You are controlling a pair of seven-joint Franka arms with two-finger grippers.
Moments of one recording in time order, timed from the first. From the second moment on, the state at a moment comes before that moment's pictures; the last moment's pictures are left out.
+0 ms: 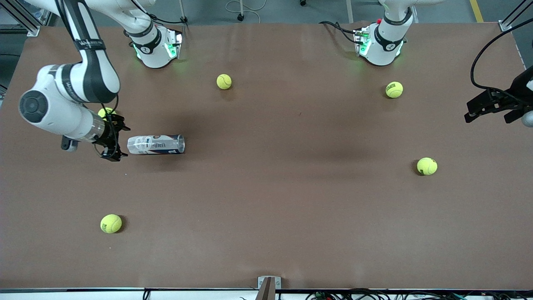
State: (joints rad) left arm 0.01 0.05 -0.03 -1.48 -0.01 1.58 0.00; right arm 0.09 0.10 -0.05 -2.19 0.08 2.17 1.58
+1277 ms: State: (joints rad) left arm 0.01 0.05 -0.03 -1.48 -0.01 1.58 0.00; right arm 0.16 0.24 -0.05 -2.41 0.03 2.58 1.64
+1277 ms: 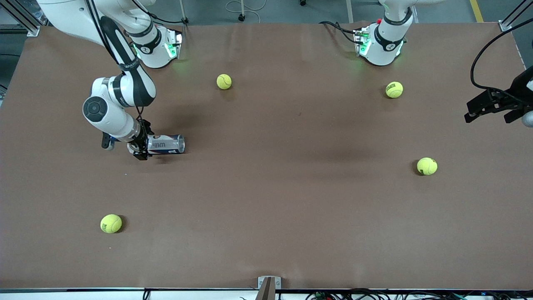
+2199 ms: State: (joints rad) left arm 0.01 0.05 -0.03 -1.48 -0.01 1.58 0.00; right arm 0.16 0.27 -0.05 -2.41 0.03 2.60 1.64
